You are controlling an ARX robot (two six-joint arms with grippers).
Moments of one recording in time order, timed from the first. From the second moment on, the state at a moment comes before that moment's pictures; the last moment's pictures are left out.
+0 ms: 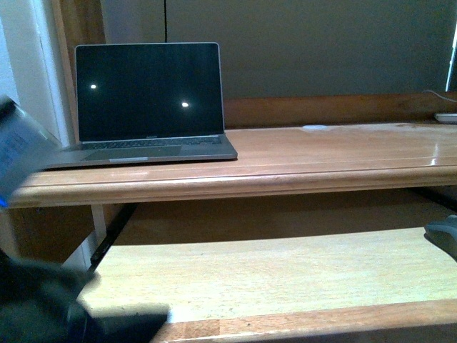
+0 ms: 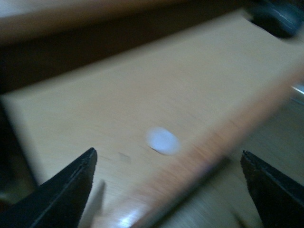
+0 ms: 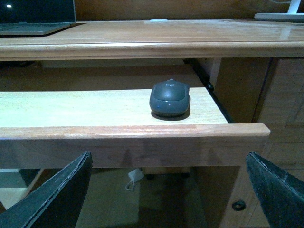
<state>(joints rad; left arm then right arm) -0.35 1.13 0.50 0.30 0.29 0.05 0.00 0.00 0.02 0.00 0.00 0.00</state>
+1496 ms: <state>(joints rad) 0.00 0.27 0.01 0.27 0.00 0.01 0.16 1.50 0.86 0.08 0.30 -0.03</state>
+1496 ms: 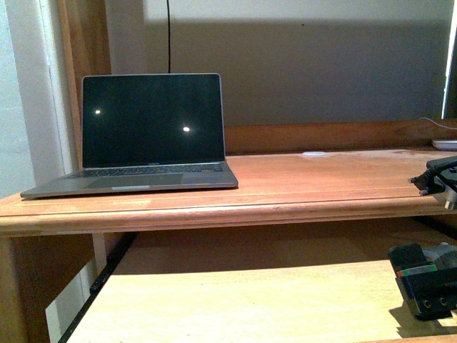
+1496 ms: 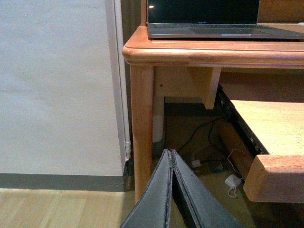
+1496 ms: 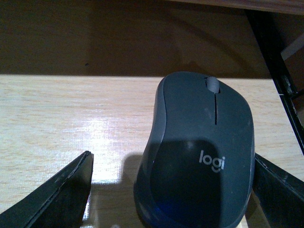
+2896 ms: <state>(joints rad) 0.00 0.01 0.01 0.00 0.00 0.00 0.37 1.83 1.67 -0.30 0.45 0.12</state>
